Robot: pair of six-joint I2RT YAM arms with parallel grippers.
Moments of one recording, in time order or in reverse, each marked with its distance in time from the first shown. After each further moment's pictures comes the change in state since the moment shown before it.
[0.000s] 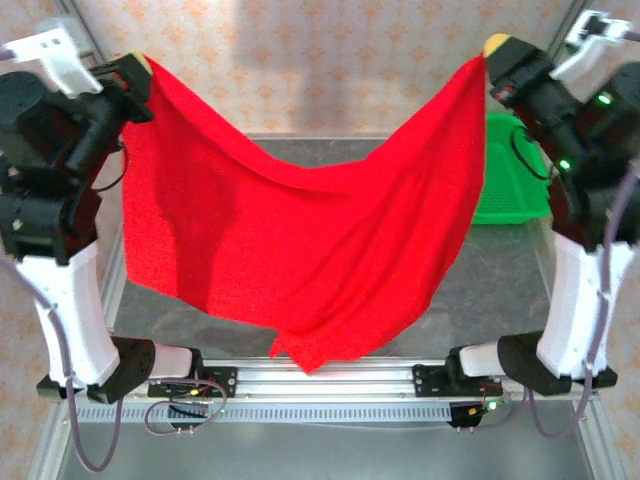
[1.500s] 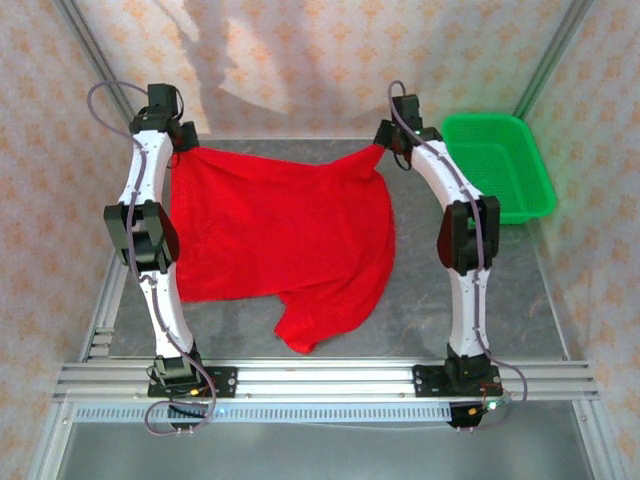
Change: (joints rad) left arm 0.198 0.826 -0.097 0.000 -0.193 0.208; right arm 0.115 0.789 -0.237 0.227 0.404 -0.271
